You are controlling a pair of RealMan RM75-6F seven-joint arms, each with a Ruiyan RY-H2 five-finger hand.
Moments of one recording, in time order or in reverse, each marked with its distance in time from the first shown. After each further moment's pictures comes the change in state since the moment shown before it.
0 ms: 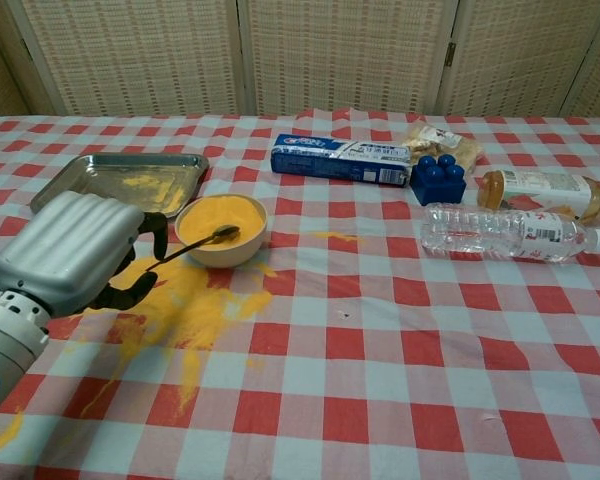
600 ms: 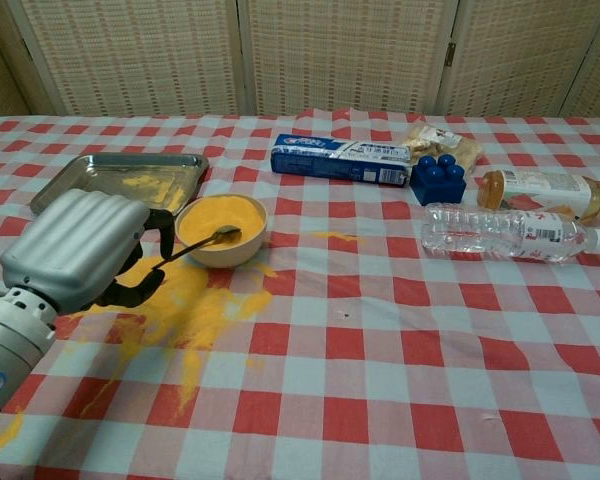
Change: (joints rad) left arm -0.003 -0.006 -0.010 -0.013 0.001 -0.006 -0.018; right arm -0.001 0.001 -0.001 0.001 -0.002 0.003 0.001
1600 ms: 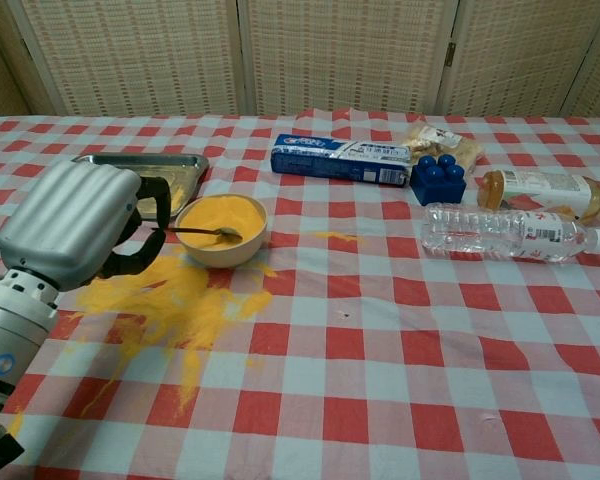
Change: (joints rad) left arm -0.036 -0.081 -0.036 0.222 0.105 0.107 -0.172; right arm 0.001 0.004 0.000 -0.003 0.007 -0.009 -0.005
